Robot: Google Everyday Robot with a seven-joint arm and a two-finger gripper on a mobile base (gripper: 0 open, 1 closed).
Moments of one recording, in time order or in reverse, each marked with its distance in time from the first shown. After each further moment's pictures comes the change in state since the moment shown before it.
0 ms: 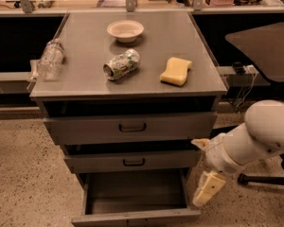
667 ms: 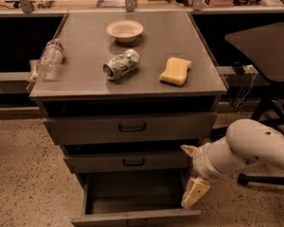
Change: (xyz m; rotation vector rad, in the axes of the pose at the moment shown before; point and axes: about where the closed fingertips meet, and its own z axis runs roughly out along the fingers) arm 0.002 -0.013 0.067 0.034 -0.037 -0.058
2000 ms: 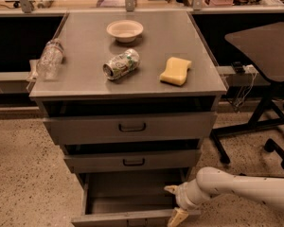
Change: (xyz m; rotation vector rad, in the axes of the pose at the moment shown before) arm 0.126 0.025 0.248 -0.142 -0.036 -0.067
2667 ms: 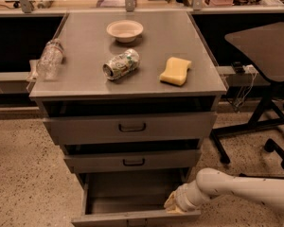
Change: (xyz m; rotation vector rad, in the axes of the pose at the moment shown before) arm 0.002 0.003 0.007 -0.009 -0.007 0.002
